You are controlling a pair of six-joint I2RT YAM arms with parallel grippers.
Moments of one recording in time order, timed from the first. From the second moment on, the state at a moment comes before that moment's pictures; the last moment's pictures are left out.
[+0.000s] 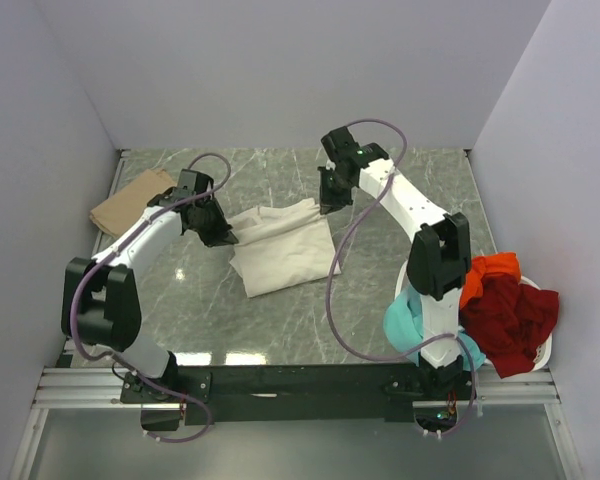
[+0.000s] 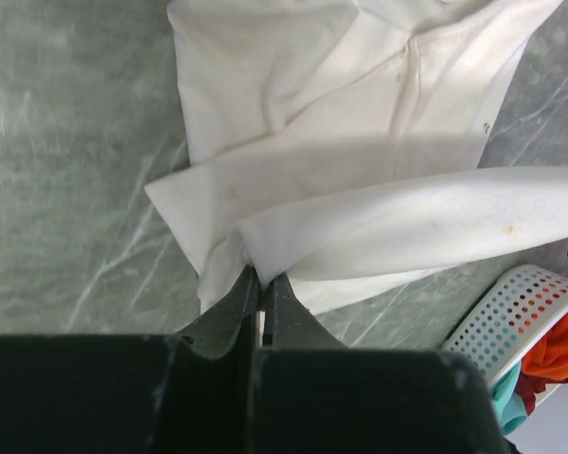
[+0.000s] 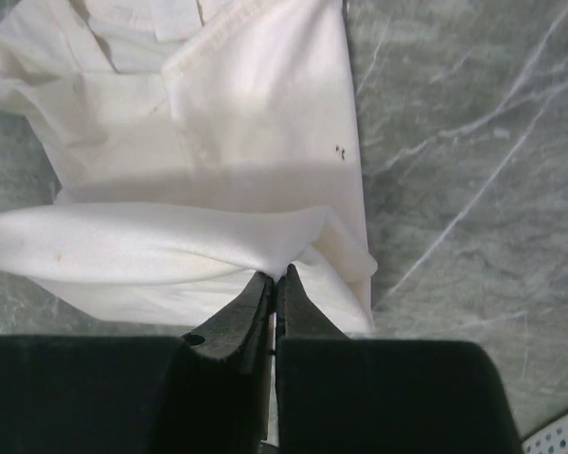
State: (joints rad) left arm -0.22 1.55 1.15 -0.64 0.21 -0.73; right arm 0.47 2.02 1.90 -0.98 -0.06 0.46
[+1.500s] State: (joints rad) left arm -0.05 1.66 0.98 -0.22 0.40 -0.65; right arm 0.42 1.99 1.69 -0.57 -0.31 0.42
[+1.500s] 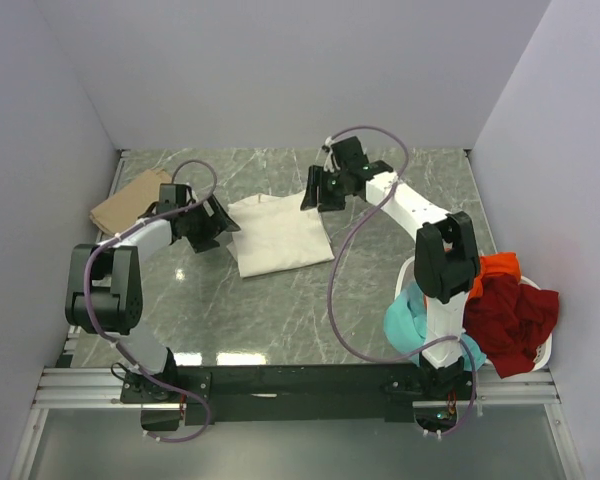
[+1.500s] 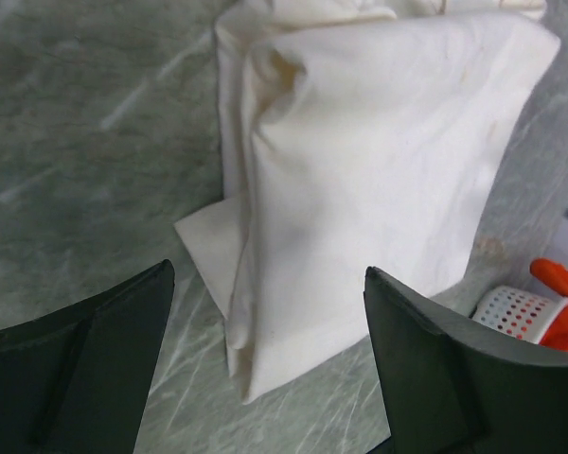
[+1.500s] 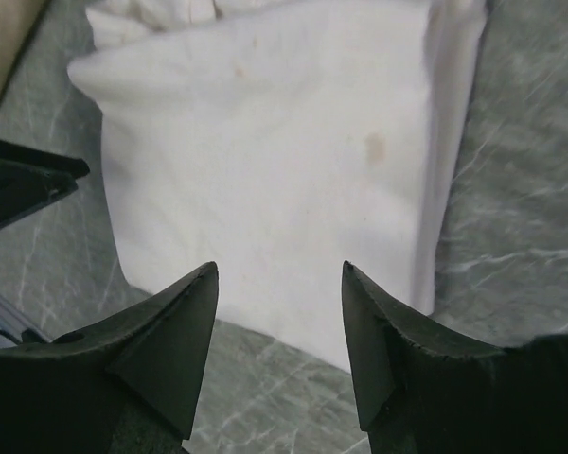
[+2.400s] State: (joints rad) left arm -0.12 1.72 0.88 -0.03 0.44 -0.73; right arm 0.49 2.07 1.52 -0.50 -0.37 0.44
